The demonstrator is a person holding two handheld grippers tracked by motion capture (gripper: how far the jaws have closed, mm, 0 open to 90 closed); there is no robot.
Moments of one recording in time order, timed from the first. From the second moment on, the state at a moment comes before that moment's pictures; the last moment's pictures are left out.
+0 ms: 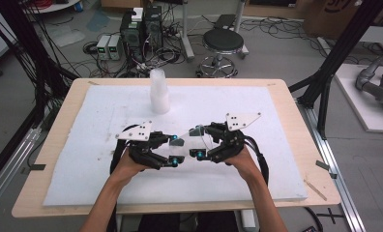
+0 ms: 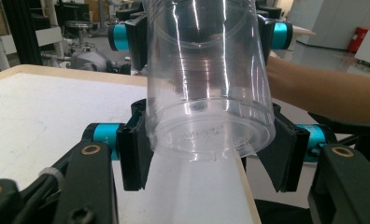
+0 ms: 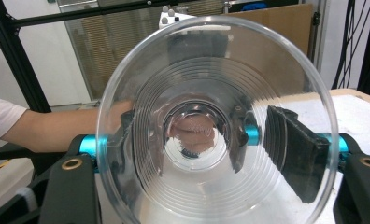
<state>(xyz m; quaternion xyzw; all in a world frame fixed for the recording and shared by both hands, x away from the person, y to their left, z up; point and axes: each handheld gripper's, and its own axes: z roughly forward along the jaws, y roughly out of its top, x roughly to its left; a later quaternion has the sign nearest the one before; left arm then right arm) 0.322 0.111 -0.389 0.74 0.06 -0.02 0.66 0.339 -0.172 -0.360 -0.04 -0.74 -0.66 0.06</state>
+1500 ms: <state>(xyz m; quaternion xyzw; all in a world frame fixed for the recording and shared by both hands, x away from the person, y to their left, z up) 0.297 0.185 -0.455 0.75 0.35 0.17 0.54 0.370 -0.181 -0.340 -0.17 -0.87 -0.46 -0.05</state>
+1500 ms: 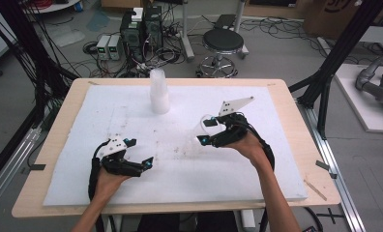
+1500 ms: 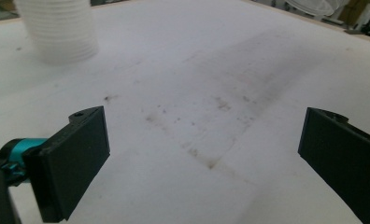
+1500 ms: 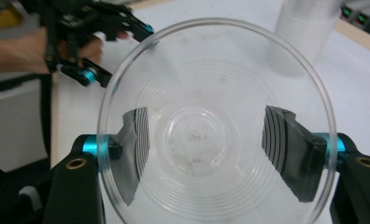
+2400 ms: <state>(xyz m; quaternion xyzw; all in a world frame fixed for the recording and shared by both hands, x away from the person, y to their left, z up) 0.289 0.192 -0.464 0.73 0.37 0.20 0.55 0.391 -0.158 -0.335 -0.23 -0.92 -0.32 -0.09</state>
